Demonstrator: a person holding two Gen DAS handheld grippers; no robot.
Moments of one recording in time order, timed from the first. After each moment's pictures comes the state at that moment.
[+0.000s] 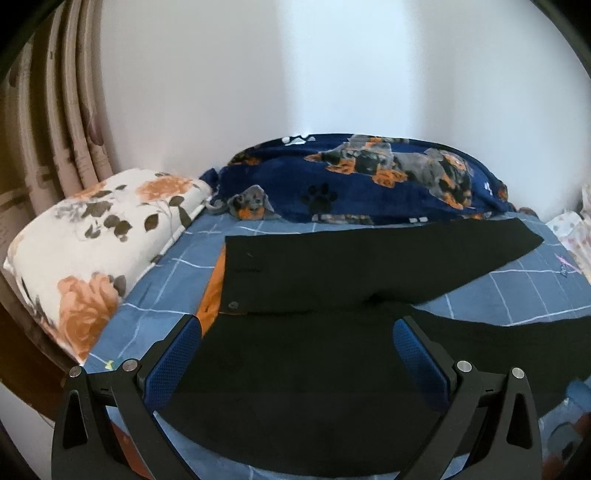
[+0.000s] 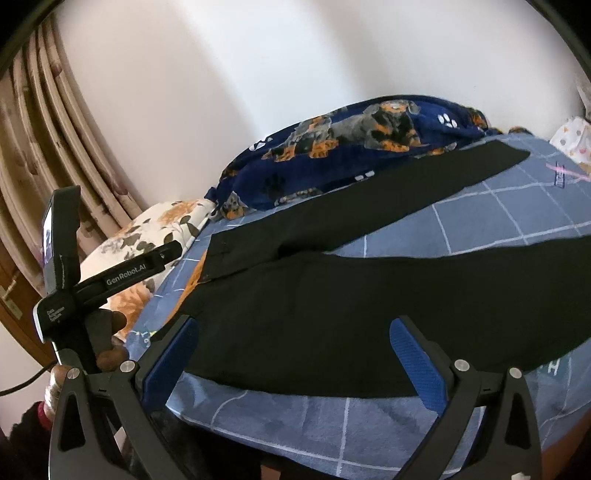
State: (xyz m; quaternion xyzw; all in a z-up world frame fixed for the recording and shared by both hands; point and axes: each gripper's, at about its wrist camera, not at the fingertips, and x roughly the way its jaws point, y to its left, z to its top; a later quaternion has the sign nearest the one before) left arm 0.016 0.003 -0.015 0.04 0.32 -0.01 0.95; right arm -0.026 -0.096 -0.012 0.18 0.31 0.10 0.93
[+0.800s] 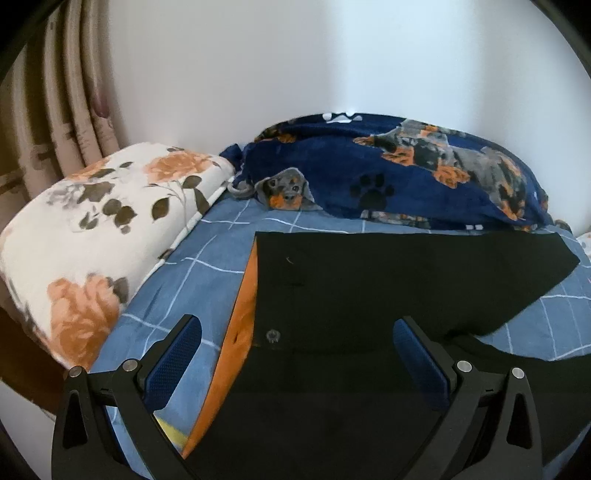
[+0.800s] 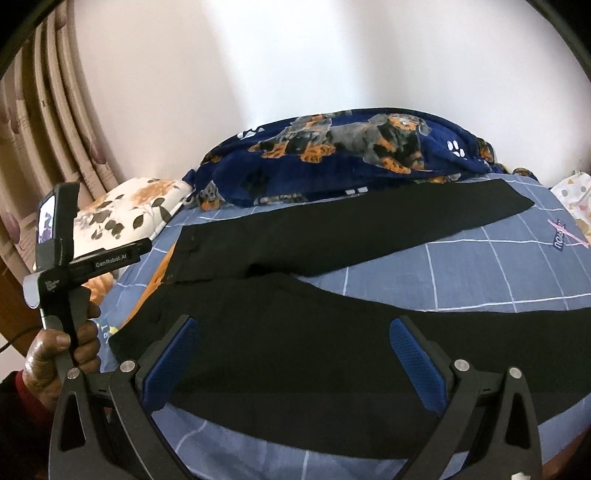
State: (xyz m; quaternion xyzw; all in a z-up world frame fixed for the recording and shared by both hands) left arm 0.118 0.070 -0.042 0.02 0.37 0.02 0.93; right arm 0.043 -0.095 0.002 0.11 0.34 0.07 0.93
